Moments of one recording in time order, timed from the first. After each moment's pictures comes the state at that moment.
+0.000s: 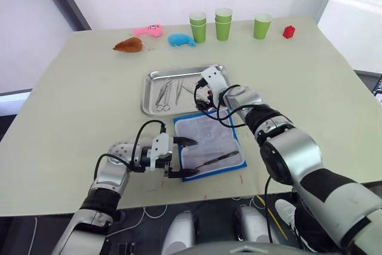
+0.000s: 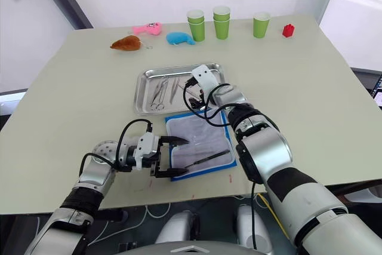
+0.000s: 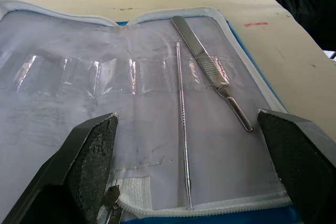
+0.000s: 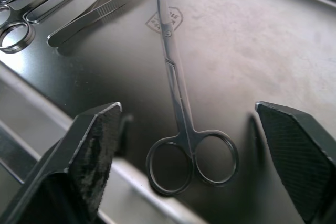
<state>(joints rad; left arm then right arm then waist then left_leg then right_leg) -0.26 0.55 -0.16 0.38 -0.25 -0.27 -1.38 -1.26 0.09 0.09 1.26 -0.05 0.37 0.43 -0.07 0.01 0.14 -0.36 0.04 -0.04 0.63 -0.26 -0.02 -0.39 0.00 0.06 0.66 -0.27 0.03</state>
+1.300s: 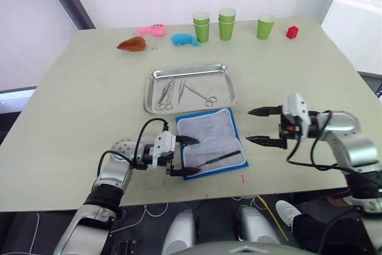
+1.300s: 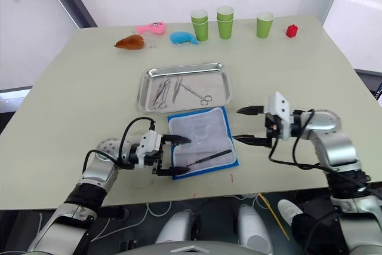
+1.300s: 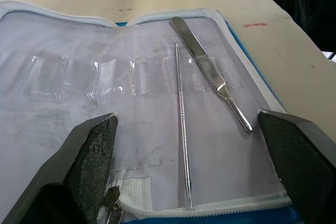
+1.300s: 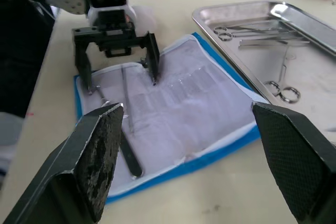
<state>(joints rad) -0.30 0.53 -0.18 0.43 -0.25 -0.27 -1.40 -0.37 -0.68 -0.02 -0.09 0.44 0.30 1.34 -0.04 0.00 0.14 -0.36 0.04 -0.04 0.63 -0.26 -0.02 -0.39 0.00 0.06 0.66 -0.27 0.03</state>
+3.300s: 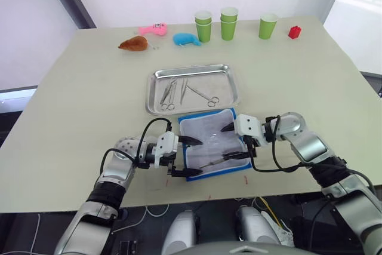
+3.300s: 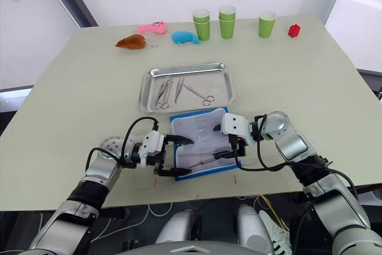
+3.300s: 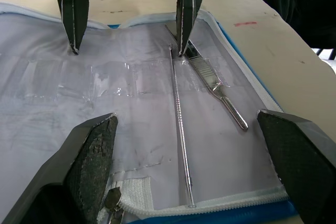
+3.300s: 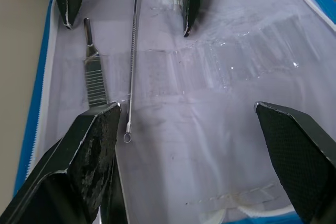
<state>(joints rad) -0.32 0.53 -0.21 0.44 -0.25 -0.29 -1.43 -0.58 -0.48 0.43 0.19 0.04 0.13 1.20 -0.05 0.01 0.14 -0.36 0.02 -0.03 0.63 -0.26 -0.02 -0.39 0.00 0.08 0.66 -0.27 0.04</state>
